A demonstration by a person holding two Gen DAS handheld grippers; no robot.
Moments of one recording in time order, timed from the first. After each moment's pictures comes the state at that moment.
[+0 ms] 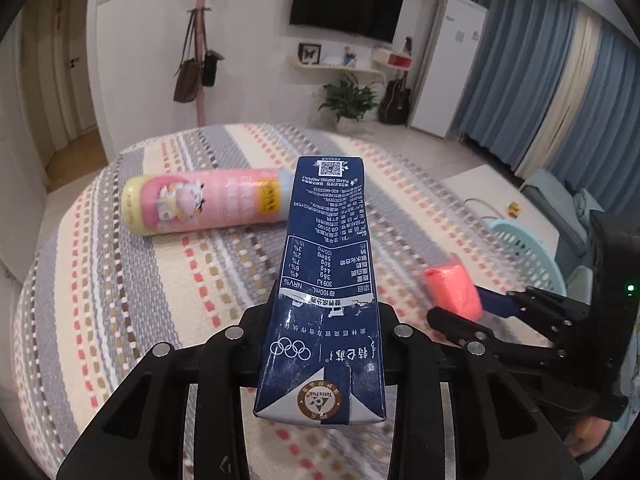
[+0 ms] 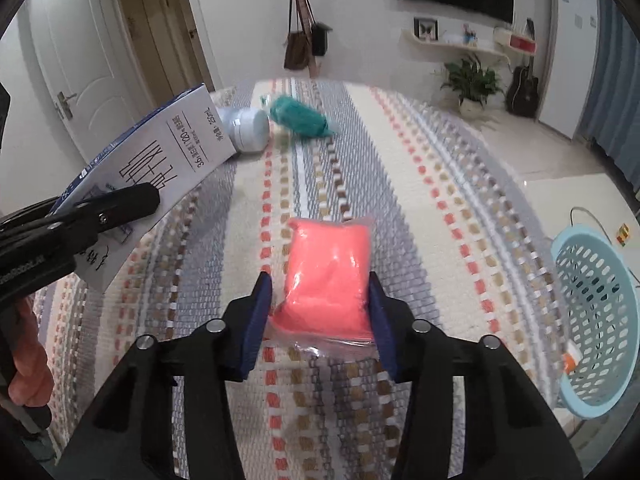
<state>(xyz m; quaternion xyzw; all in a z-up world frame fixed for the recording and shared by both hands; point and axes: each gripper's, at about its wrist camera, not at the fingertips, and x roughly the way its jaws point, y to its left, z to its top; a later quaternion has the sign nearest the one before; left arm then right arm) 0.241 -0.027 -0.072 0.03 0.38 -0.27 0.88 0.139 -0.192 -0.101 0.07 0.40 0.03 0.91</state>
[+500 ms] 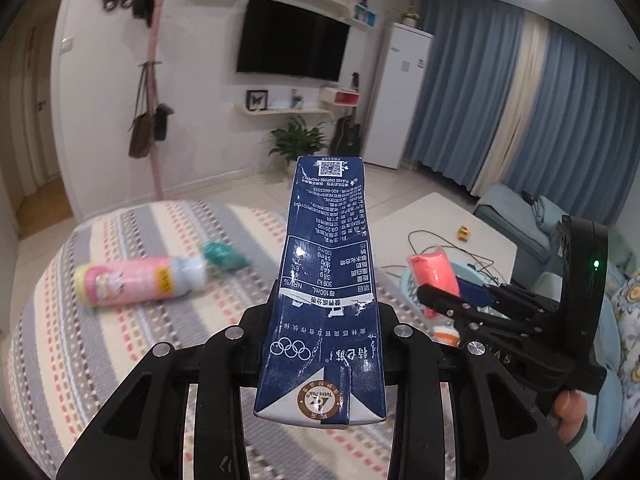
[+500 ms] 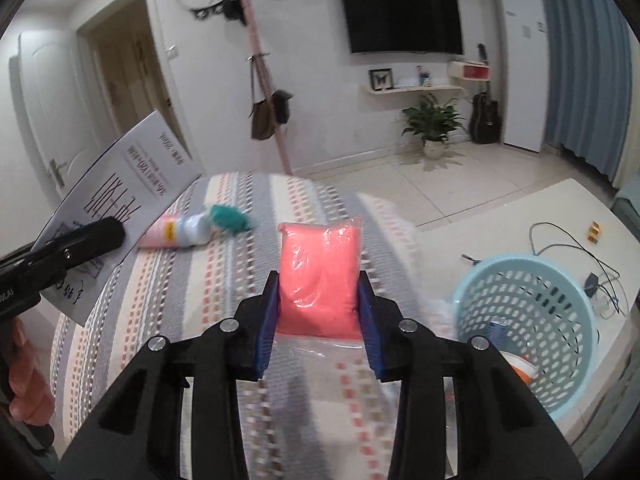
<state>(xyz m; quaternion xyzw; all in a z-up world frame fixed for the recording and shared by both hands) 0.186 -0.102 -0.002 0.03 0.31 -0.35 0.88 0.081 -0.295 -0.040 0.12 0.30 -0.03 0.94</state>
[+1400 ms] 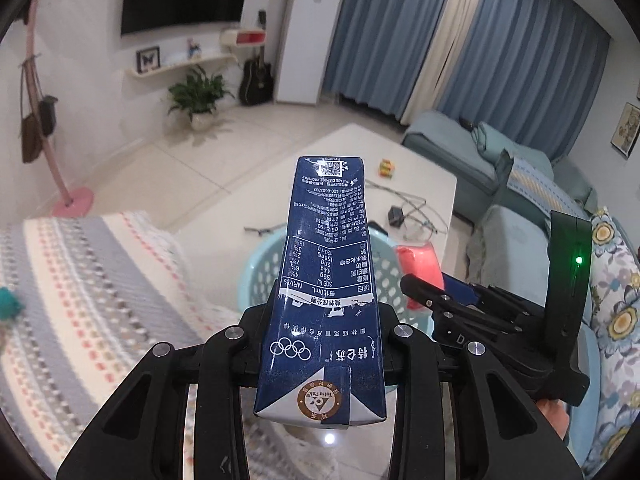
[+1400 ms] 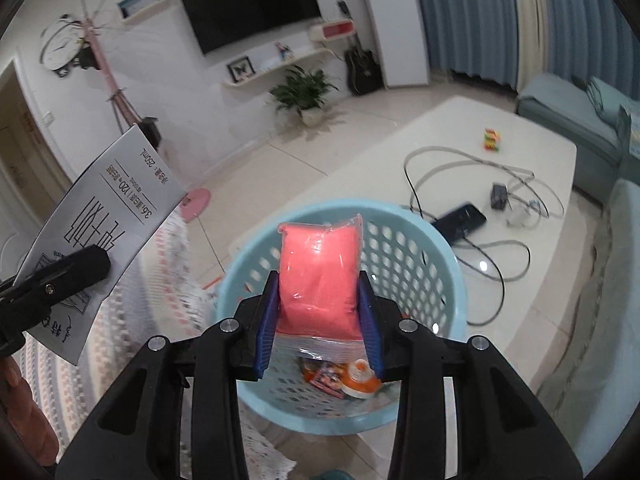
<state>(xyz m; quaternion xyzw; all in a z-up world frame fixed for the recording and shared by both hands) 0.171 -0.352 -0.075 0.10 0.39 -0.47 0.79 0.019 -0.507 -0.119 0.24 0.34 -0.20 0.89</state>
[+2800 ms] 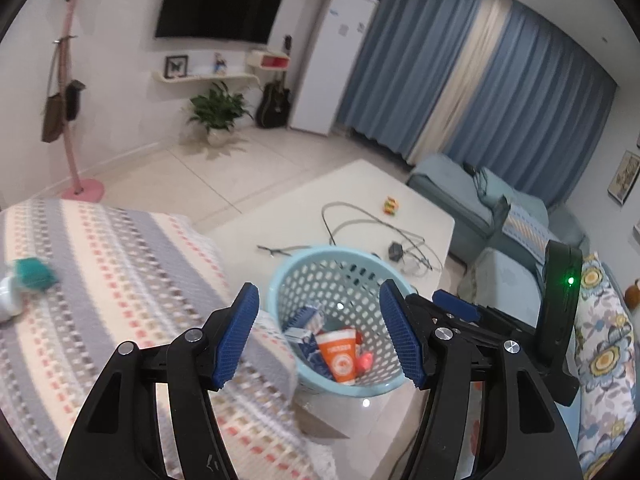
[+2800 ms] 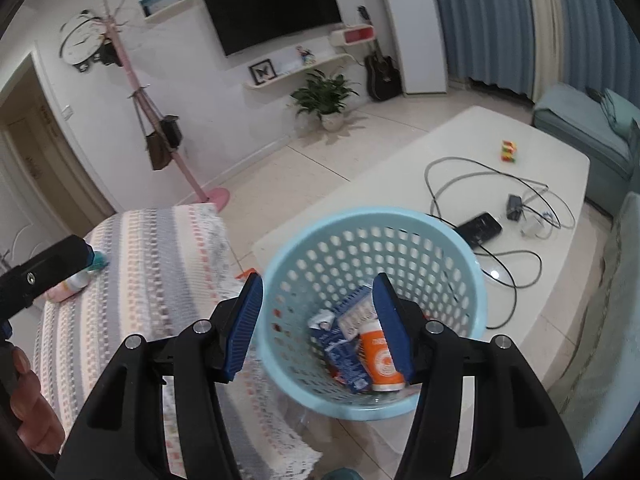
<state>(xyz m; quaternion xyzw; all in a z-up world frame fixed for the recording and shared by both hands) 0.169 -0.271 -0.032 0.02 0.36 -0.45 0.82 0.017 -0.467 -0.081 0.22 0.32 -0.17 0.90</state>
